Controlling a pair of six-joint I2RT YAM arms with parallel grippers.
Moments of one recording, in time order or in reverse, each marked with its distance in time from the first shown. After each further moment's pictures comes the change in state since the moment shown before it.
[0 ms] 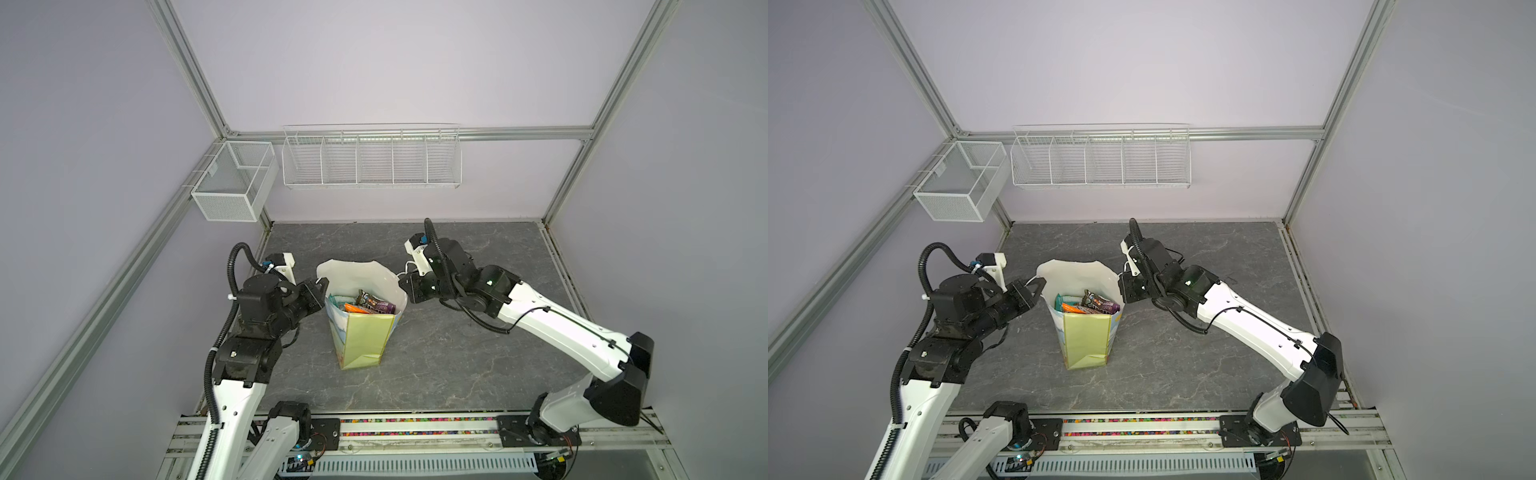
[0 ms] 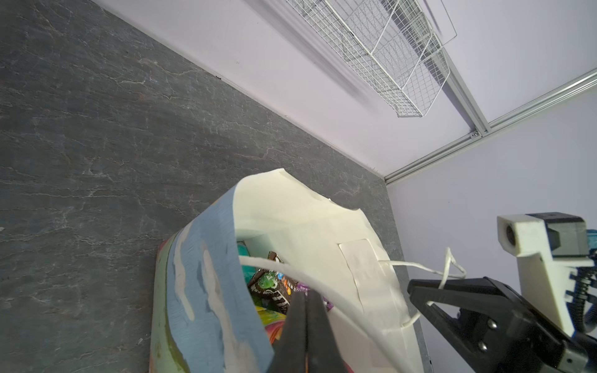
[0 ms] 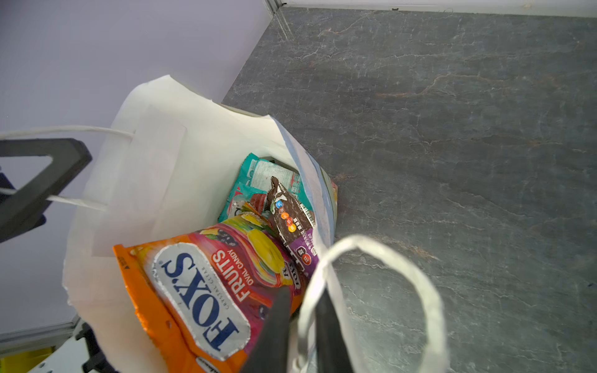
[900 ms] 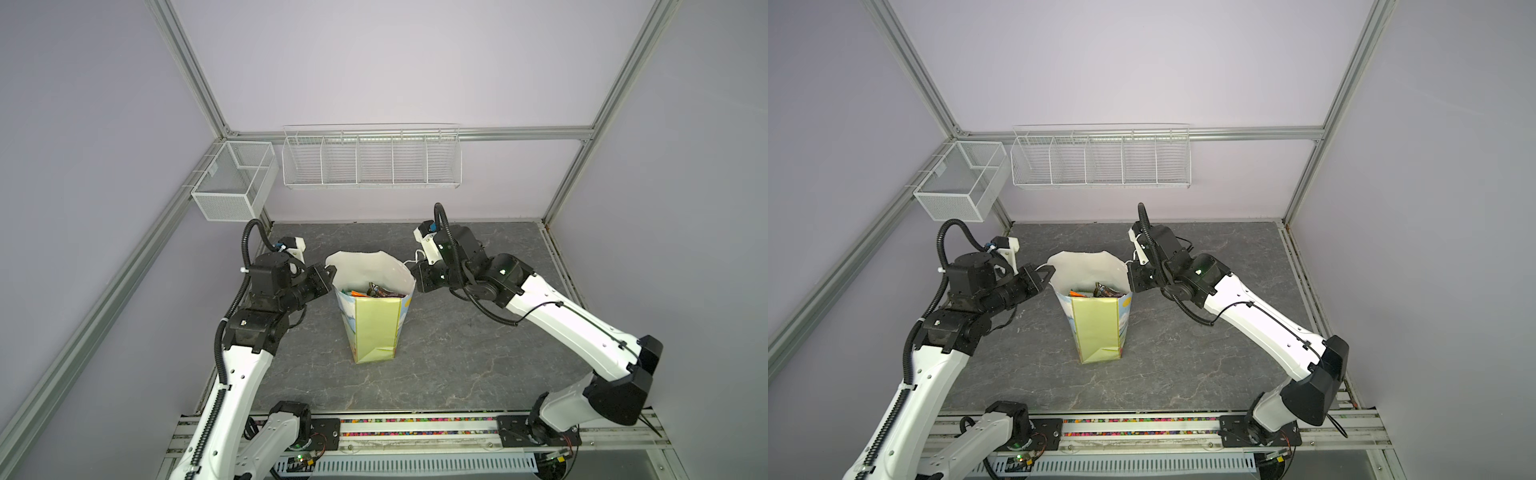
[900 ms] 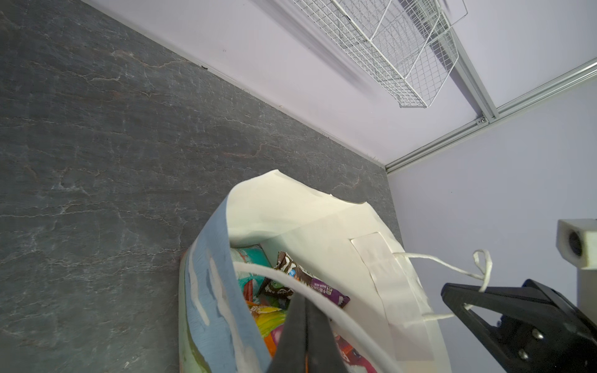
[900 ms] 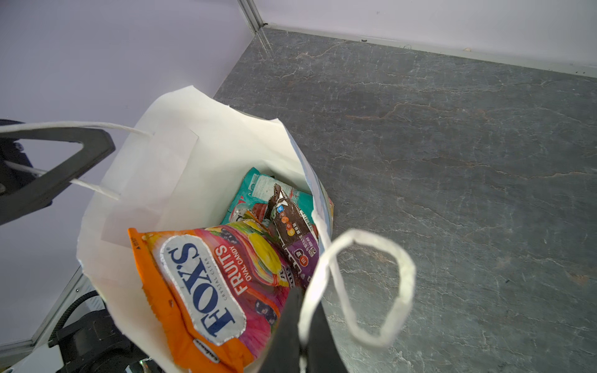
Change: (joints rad) left arm -0.042 0.202 0.114 0.031 0.024 0.031; right arm -0.058 0.000 0.120 -0.126 0.047 -0.100
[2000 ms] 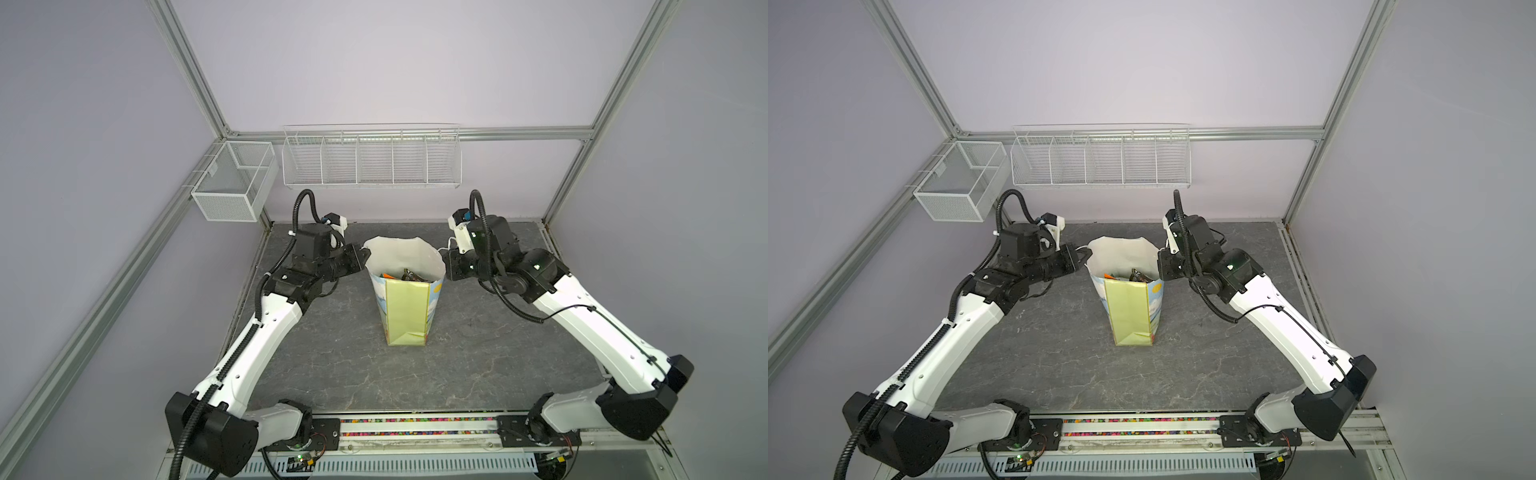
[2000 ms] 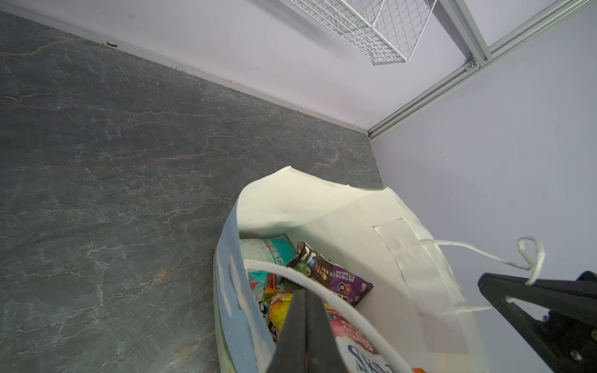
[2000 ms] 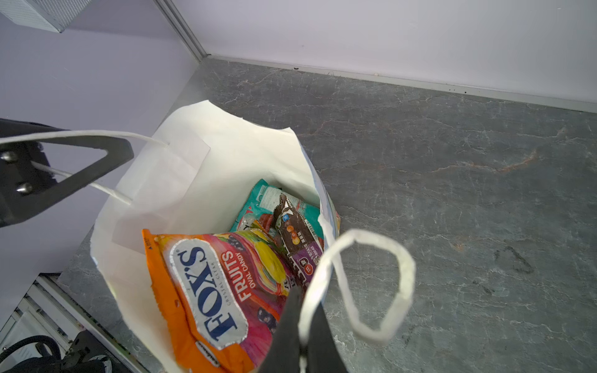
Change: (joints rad) left arm -0.182 0.306 0.159 0.110 -0.016 0.038; right arm -0.140 -0.109 -0.029 -0.072 0.067 -0.059
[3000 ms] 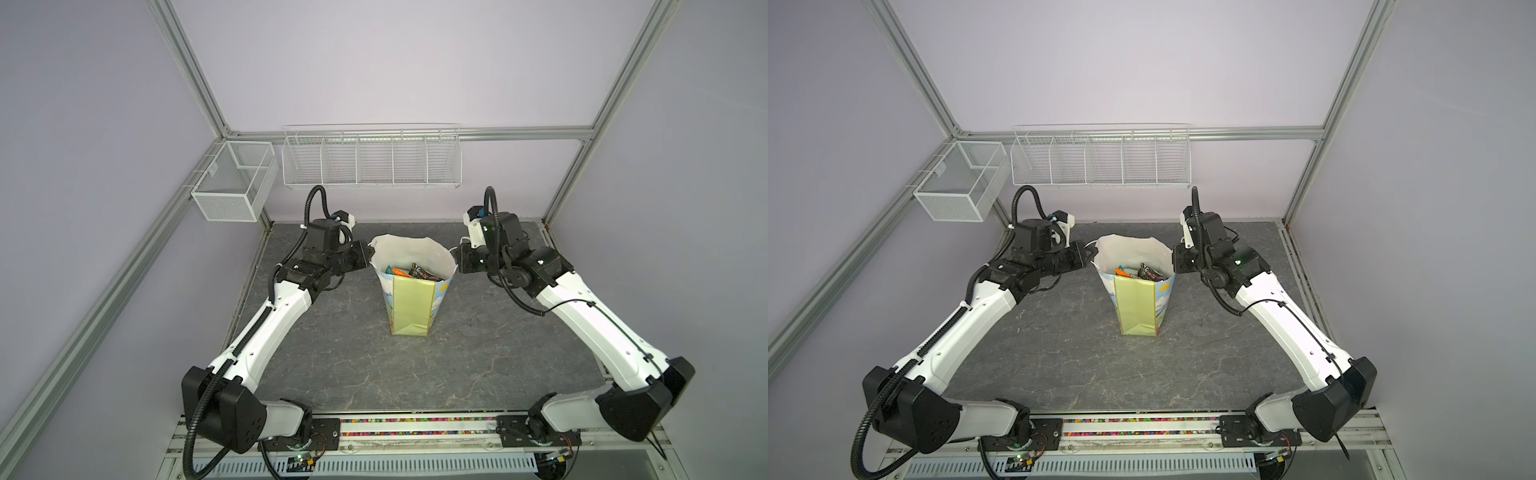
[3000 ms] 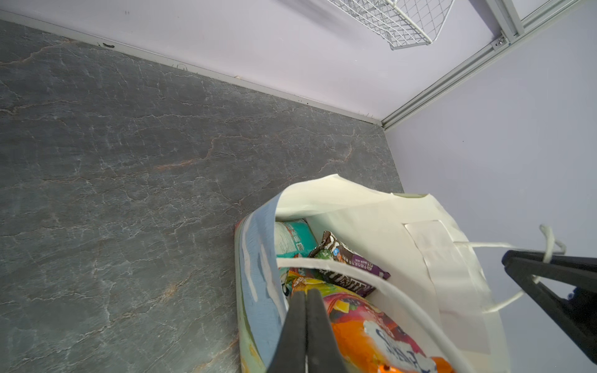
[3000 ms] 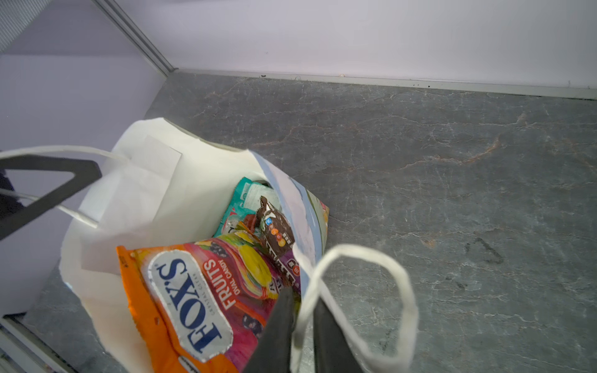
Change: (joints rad) left arm -0.005 0.102 0.035 0.025 -0.013 0.063; right arm -0.131 -0.005 -0.068 0.072 -0.046 -0.011
